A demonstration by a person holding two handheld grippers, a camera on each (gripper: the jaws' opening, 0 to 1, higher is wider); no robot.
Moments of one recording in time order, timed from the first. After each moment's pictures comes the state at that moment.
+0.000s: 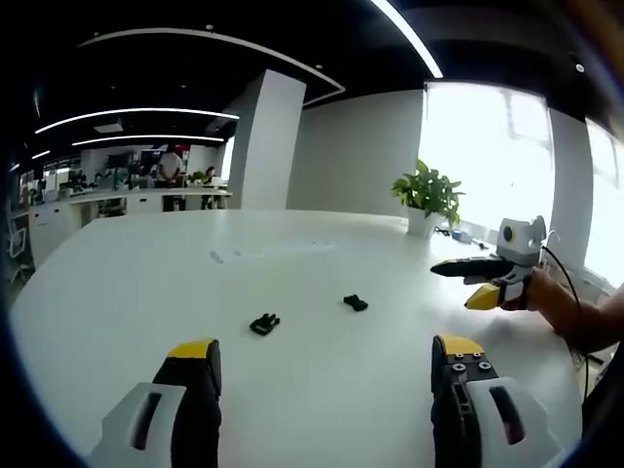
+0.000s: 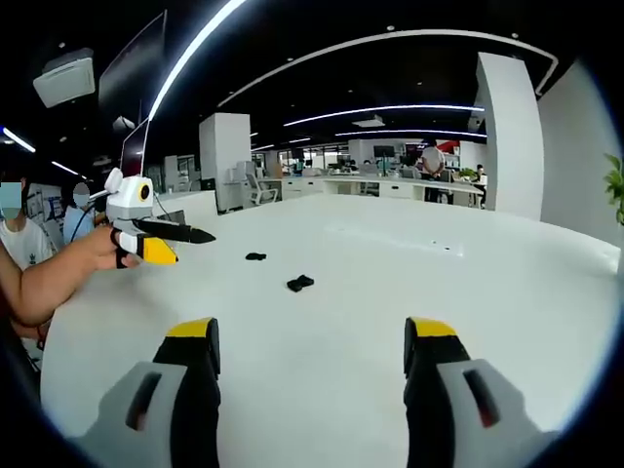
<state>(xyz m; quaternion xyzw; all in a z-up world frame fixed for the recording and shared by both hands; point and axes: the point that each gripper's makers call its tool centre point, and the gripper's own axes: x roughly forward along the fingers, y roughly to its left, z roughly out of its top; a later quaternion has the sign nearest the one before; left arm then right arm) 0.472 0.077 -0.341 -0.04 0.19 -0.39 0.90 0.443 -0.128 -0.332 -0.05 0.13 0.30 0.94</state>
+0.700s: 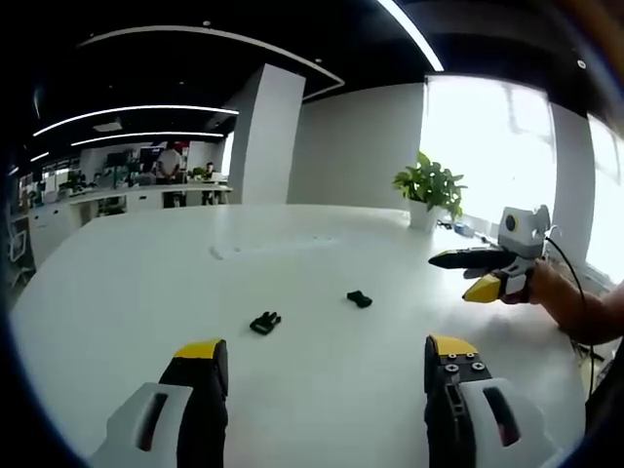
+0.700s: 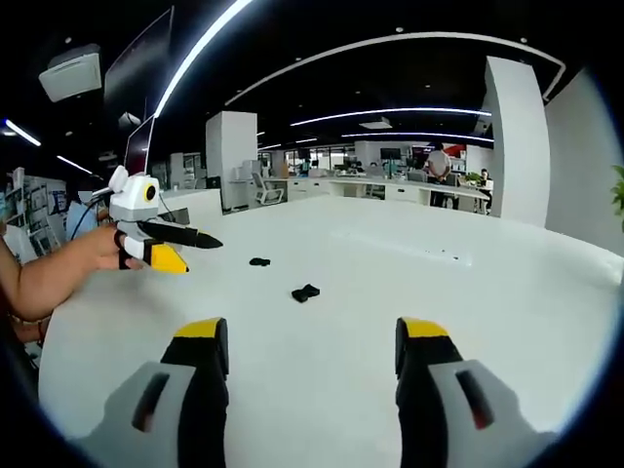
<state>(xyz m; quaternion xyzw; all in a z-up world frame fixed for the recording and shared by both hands) 0.478 0.074 -0.346 -0.03 0.20 -0.39 0.90 0.451 -0.114 -0.328 -0.05 0.13 0.31 0.94</state>
